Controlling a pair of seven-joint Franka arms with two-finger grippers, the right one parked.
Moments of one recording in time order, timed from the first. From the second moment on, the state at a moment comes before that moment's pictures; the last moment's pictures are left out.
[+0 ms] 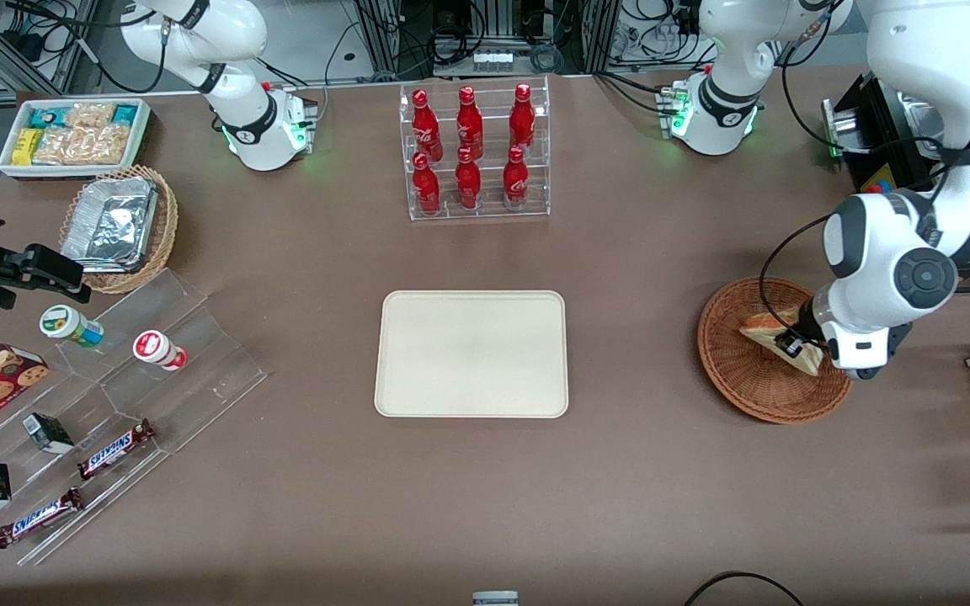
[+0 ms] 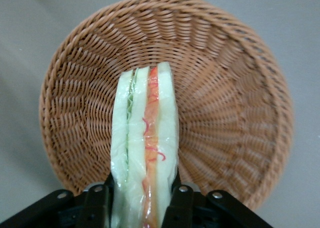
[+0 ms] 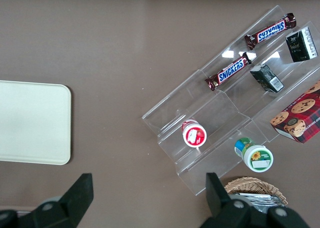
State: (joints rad) arm -0.02 0.26 0.00 -2.02 0.06 2.13 -0.84
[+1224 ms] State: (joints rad) arm -0.51 0.53 -0.03 -1.60 0.06 2.08 -0.72
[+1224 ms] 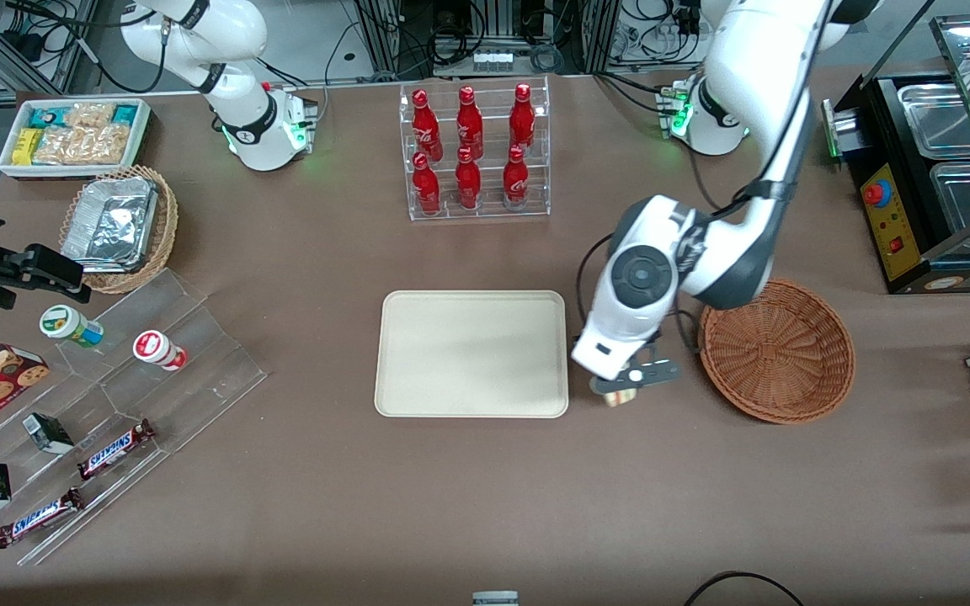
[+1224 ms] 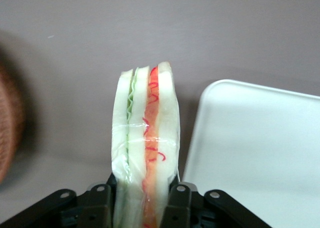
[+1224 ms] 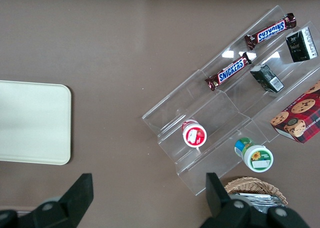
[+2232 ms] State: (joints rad) arm -0.65 0.69 -0.08 -1.59 0.06 2.27 -0.67
